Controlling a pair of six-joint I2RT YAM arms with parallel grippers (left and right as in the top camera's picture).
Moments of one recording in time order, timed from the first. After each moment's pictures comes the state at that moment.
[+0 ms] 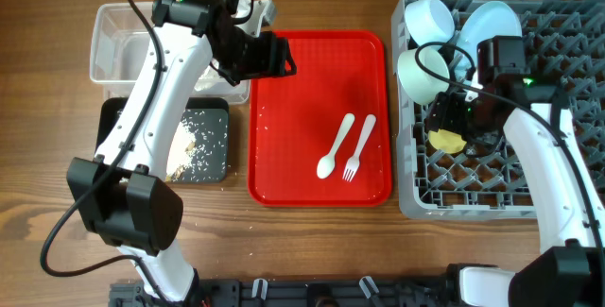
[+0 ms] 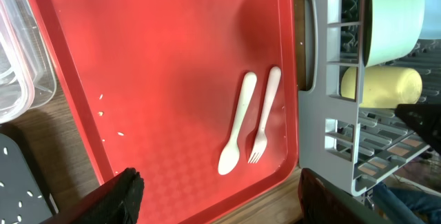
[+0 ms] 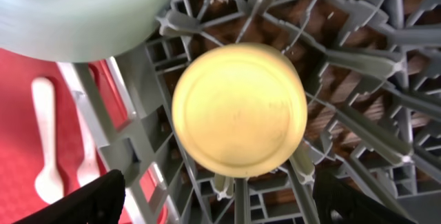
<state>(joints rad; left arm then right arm) -0.27 1.90 1.86 -1.24 0.44 -0.18 -0.03 1.48 1.21 -1.10 -0.03 0.29</state>
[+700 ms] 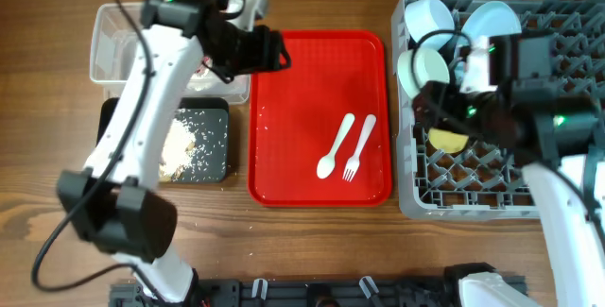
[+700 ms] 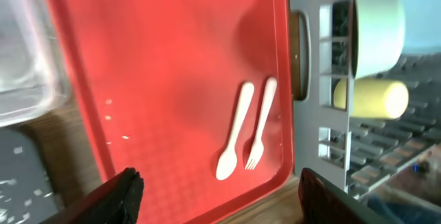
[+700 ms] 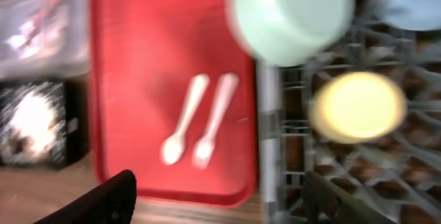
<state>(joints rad) -0.25 1.85 1.87 -1.23 0.43 -0.22 0.14 1.25 1.38 -1.18 -0.19 0.30</state>
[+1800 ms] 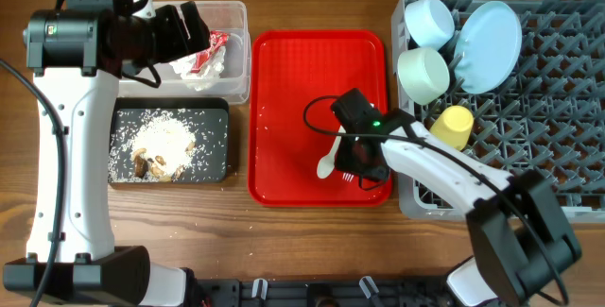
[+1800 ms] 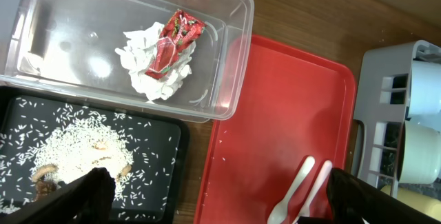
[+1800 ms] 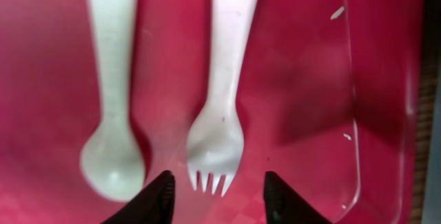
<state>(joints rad) -0.03 1.63 1.90 -1.28 0.15 -0.34 0.58 1.70 0.99 -0.76 -0.04 0.87</state>
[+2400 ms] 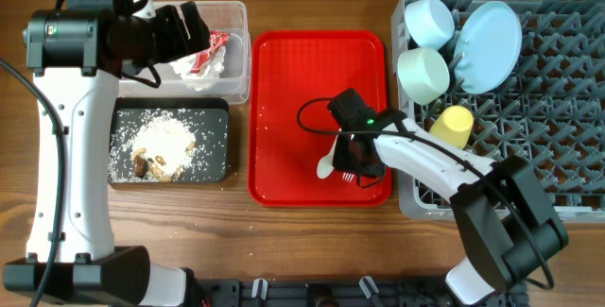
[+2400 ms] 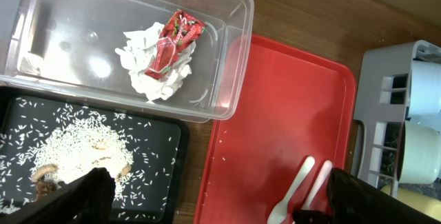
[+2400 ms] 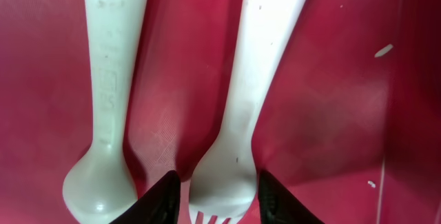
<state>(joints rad) -0.03 1.63 1.90 -1.28 0.15 -0.34 0.57 1.77 0.99 -0.70 -0.04 0.77</state>
